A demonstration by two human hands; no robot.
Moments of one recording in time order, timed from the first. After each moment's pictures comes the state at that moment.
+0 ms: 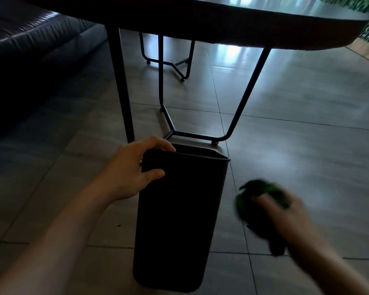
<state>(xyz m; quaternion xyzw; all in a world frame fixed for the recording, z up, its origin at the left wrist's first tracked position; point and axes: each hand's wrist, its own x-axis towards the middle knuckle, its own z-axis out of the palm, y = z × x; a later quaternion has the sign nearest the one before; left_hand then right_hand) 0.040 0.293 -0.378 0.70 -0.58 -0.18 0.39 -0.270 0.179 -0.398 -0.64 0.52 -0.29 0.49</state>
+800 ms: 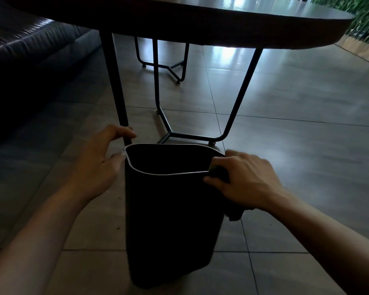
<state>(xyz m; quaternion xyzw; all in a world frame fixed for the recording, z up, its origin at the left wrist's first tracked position) 0.059 0.312 -0.377 0.73 -0.50 -0.08 0.46 -0.199 0.139 -0.369 -0.95 0.30 -0.07 0.02</state>
